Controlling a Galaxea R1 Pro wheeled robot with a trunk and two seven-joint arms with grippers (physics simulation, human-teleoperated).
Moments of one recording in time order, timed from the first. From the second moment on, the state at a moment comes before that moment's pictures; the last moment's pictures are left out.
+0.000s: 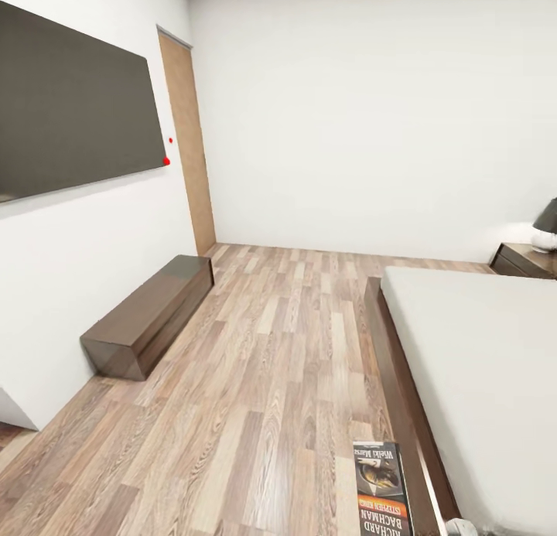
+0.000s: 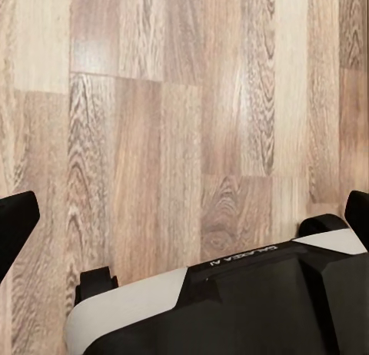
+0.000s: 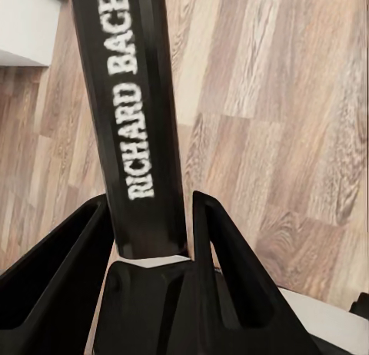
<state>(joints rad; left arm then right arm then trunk) -0.38 0.08 0.07 -0.02 -0.07 -0.18 -0.41 -0.29 -0.41 0.39 -0.34 -0.70 0.13 0.92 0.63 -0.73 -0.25</state>
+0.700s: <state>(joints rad) -0.38 0.08 0.07 -0.02 -0.07 -0.18 -0.41 -0.29 -0.41 0.39 -0.34 -0.70 0.13 0.92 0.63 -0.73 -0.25</state>
